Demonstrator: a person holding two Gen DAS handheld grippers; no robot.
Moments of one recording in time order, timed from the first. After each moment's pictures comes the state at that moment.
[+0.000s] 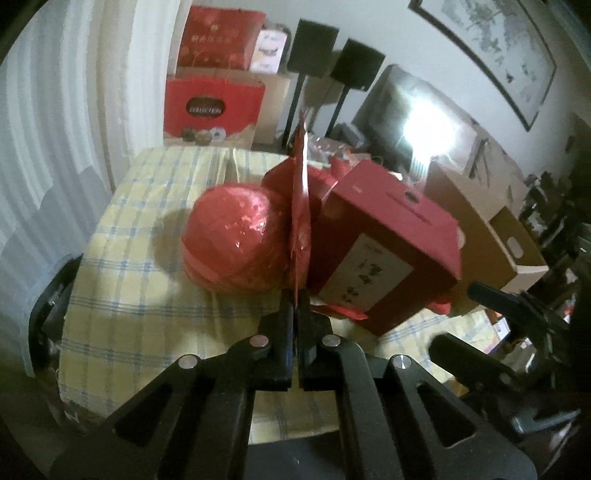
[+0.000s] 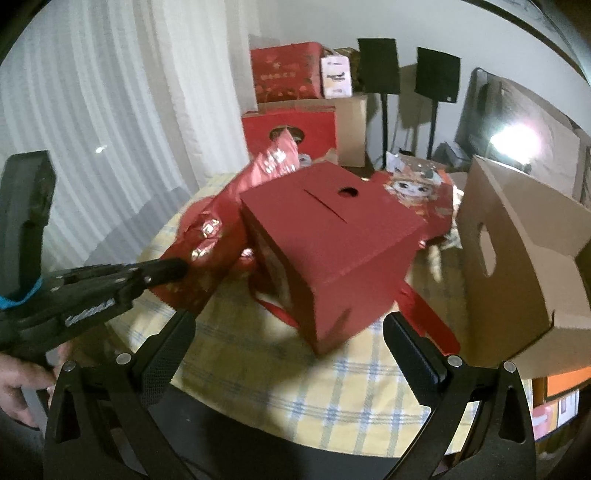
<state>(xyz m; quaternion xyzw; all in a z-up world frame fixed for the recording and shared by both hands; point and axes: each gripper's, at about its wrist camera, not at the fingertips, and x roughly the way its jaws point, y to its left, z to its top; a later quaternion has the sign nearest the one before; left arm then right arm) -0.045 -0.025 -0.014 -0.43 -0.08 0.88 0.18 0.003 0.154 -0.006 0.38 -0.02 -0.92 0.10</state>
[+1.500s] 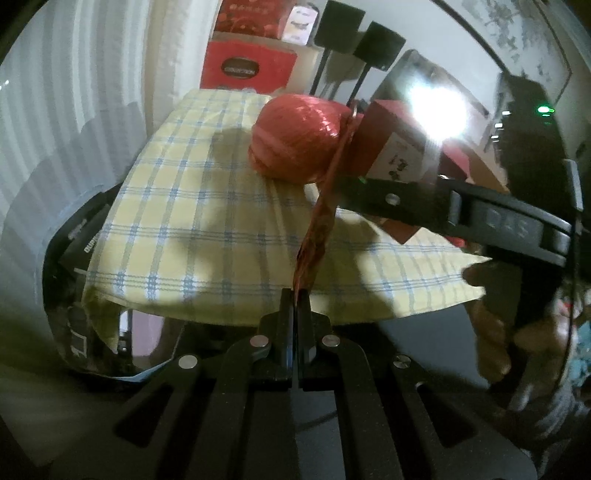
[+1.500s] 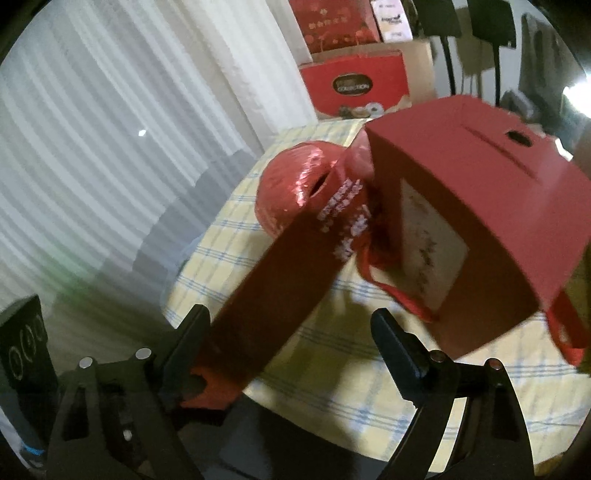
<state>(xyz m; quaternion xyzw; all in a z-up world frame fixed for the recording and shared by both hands) 0.026 -0.085 -0.057 -0.48 -0.10 0.86 0.17 -0.049 0.085 -0.050 0.46 -0.11 -0.85 0.22</state>
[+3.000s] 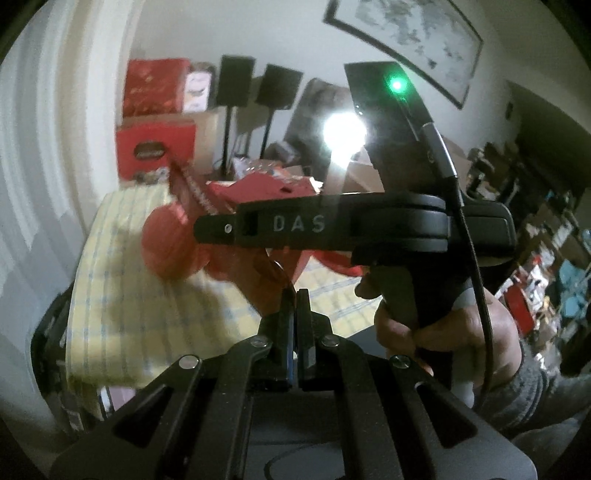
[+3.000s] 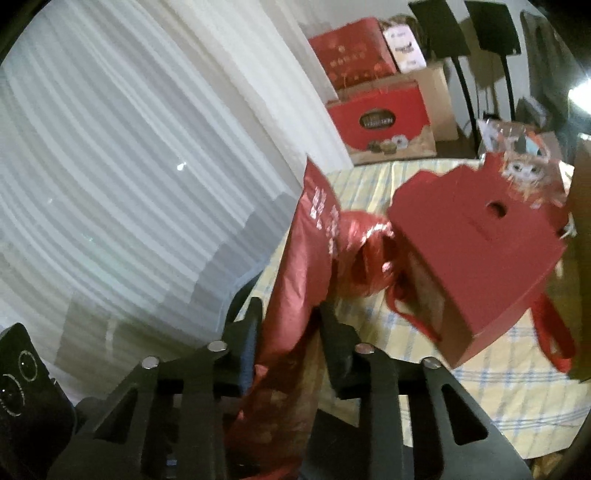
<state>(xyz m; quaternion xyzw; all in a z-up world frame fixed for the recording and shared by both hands) 0.061 -0.004 0.047 -0.36 -0.02 0.88 0.29 -0.033 0.107 0.007 0.40 -0.16 -0.86 0.26</state>
